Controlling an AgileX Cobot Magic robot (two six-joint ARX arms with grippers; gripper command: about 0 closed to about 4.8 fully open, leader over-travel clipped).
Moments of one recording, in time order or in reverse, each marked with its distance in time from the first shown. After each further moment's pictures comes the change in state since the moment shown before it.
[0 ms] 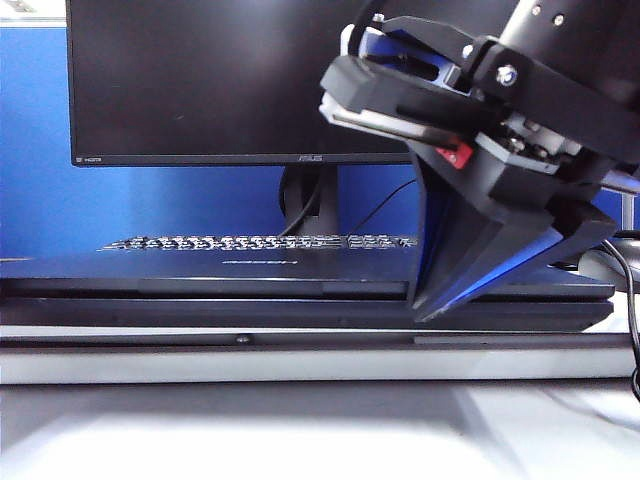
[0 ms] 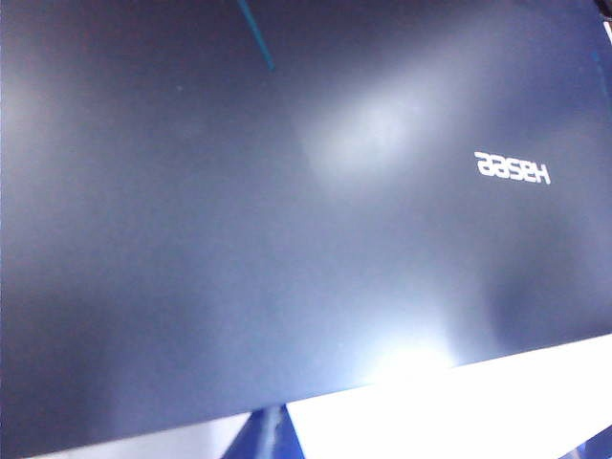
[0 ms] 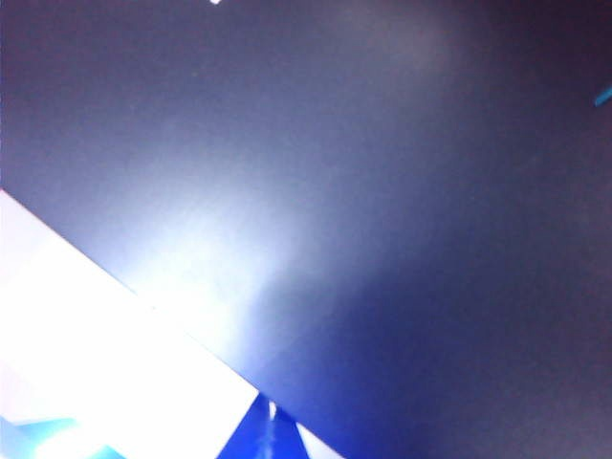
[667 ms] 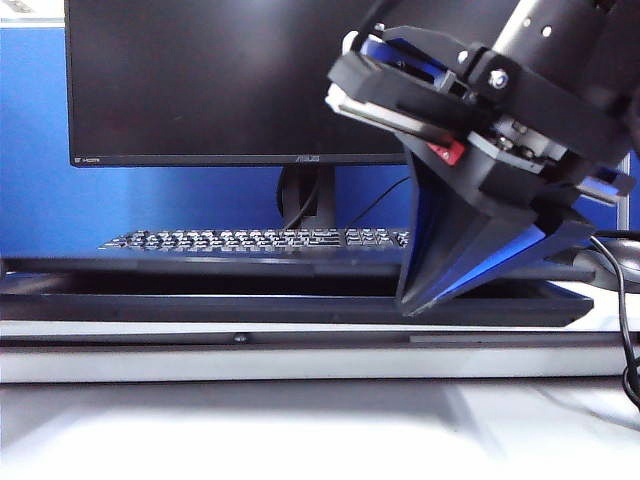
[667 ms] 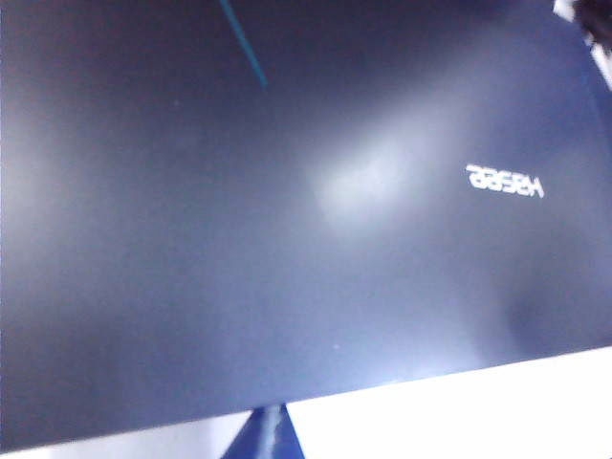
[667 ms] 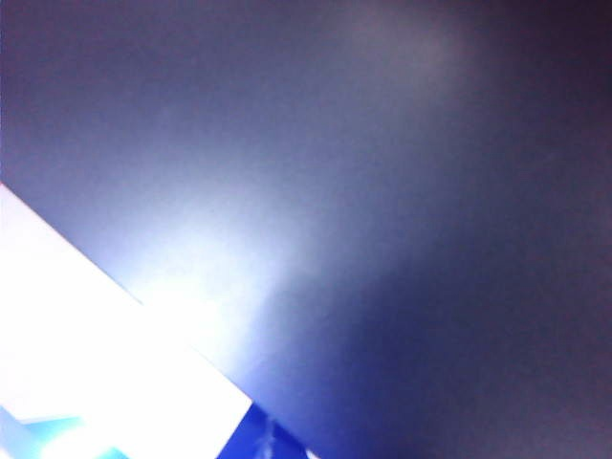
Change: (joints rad) left arm 0.000 0.000 -0.001 0.050 -0.045 0.018; right arm -0.097 0.002 -0.003 0.050 -0.107 -0.075
